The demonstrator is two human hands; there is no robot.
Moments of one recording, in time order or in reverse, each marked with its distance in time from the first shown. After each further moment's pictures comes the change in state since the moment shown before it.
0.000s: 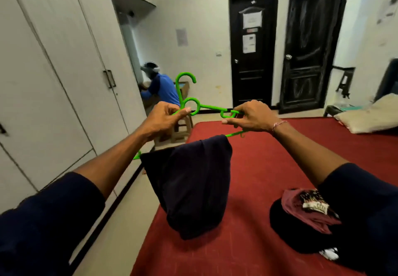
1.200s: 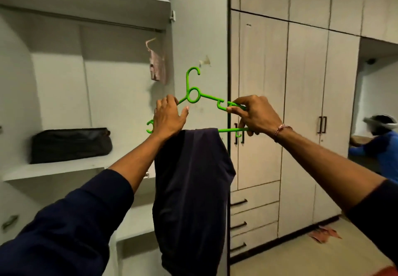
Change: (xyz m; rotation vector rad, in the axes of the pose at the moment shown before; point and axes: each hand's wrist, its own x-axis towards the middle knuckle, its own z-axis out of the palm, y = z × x) left_hand -0.389 0.063 -0.430 1.169 1.142 -0.516; right_hand 0.042 -0.581 -0.067 0.889 -0.014 -0.811
